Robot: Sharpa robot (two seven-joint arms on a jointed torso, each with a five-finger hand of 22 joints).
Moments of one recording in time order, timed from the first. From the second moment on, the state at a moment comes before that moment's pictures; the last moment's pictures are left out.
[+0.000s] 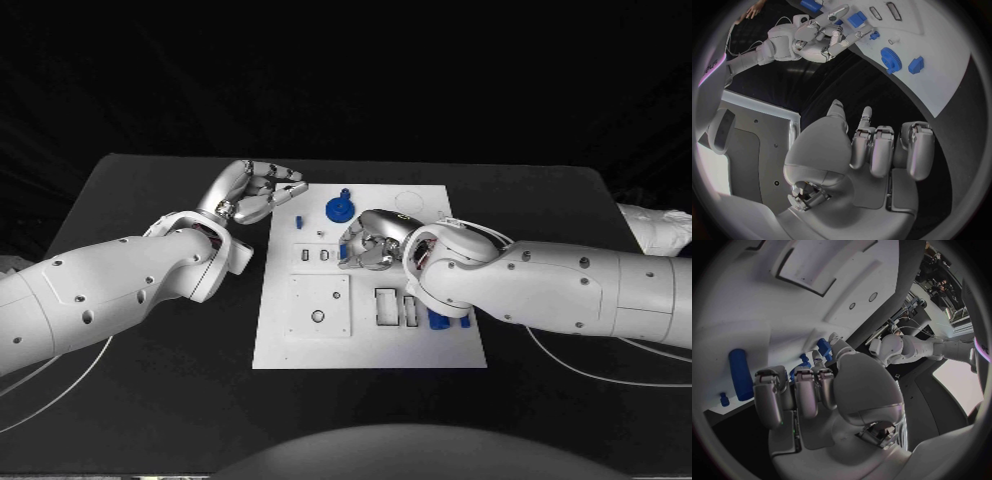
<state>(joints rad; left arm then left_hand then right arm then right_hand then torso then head) 1.21 -0.74 -0.16 1.35 -0.66 -0.59 0.47 1.28 0.09 -0.17 0.29 0.16 0.89 0.15 0.14 0.13 1.47 0.09 1.57 1.31 1.47 0.05 1.57 1.31 0.02 1.47 0.17 1.54 1.31 1.21 -0.66 -0.18 1.57 -1.33 -0.38 -0.34 1.26 -0.01 0.14 0.05 0.09 0.87 0.13 0.06 0.07 1.47 0.04 1.58 1.31 1.47 -0.01 1.57 1.31 0.01 1.47 0.10 1.57 1.31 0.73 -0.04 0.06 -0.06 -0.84</state>
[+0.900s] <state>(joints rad) 1.30 -0.77 -0.15 1.44 -0.67 -0.38 0.24 1.30 0.09 -0.25 0.29 0.23 0.86 0.16 0.11 0.13 1.47 0.08 1.57 1.31 1.47 0.04 1.57 1.31 0.01 1.47 0.16 1.57 1.31 1.36 -0.93 -0.18 1.67 -0.68 -0.56 -0.02 1.14 0.01 0.04 0.15 0.17 0.84 0.17 0.07 0.08 1.47 0.09 1.58 1.31 1.47 0.04 1.57 1.31 0.01 1.46 0.14 1.57 1.31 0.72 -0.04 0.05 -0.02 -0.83</state>
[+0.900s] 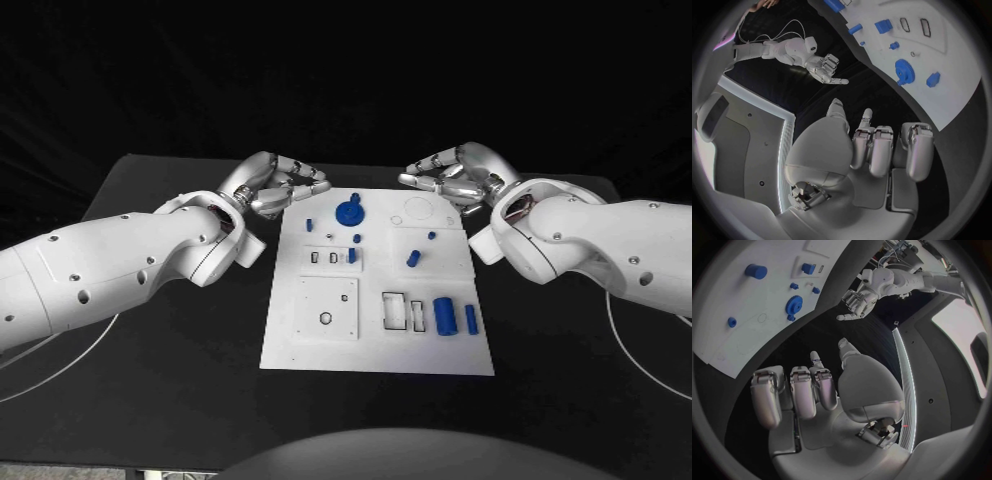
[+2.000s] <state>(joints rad) 1.36 -0.65 -0.16 1.39 -0.83 0.19 -0.32 1.27 0.15 -0.28 0.29 0.06 0.97 0.07 0.35 0.46 1.46 0.02 1.57 1.31 1.47 -0.02 1.57 1.31 0.01 1.47 0.10 1.57 1.31 1.33 -0.96 -0.20 1.61 -0.53 -0.42 -0.06 1.11 0.04 0.01 0.19 0.18 0.82 0.19 0.07 0.08 1.47 0.11 1.58 1.31 1.47 0.06 1.57 1.31 0.01 1.47 0.16 1.57 1.31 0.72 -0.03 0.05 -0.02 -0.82</state>
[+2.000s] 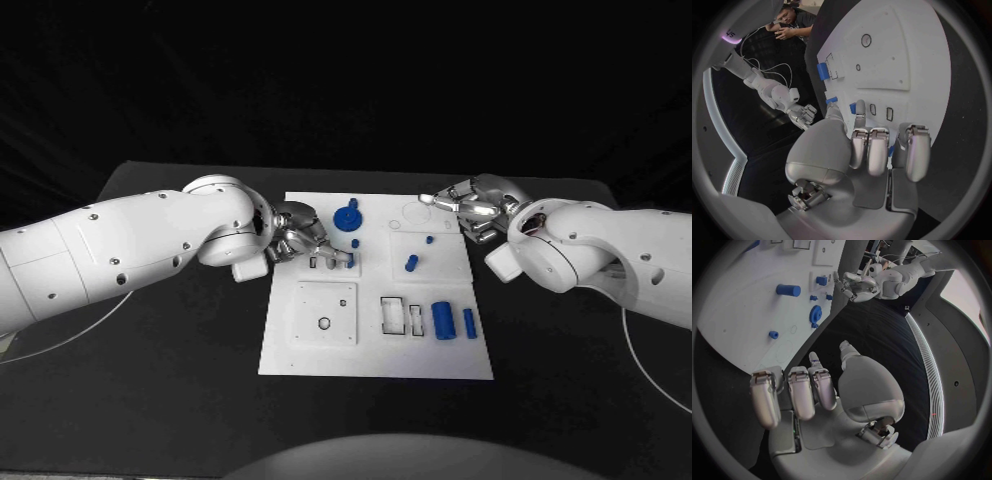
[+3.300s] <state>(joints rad) 1.42 -0.50 -0.16 1.31 -1.00 0.28 -0.55 1.16 0.14 -0.38 0.29 0.08 0.84 0.07 0.49 0.72 1.47 0.01 1.57 1.31 1.47 -0.03 1.57 1.31 0.01 1.46 0.09 1.57 1.31 1.31 -0.95 -0.20 1.59 -0.56 -0.40 -0.11 1.11 0.04 0.00 0.20 0.18 0.82 0.19 0.07 0.08 1.47 0.12 1.58 1.31 1.47 0.06 1.57 1.31 0.01 1.47 0.16 1.57 1.31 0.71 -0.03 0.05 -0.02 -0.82</state>
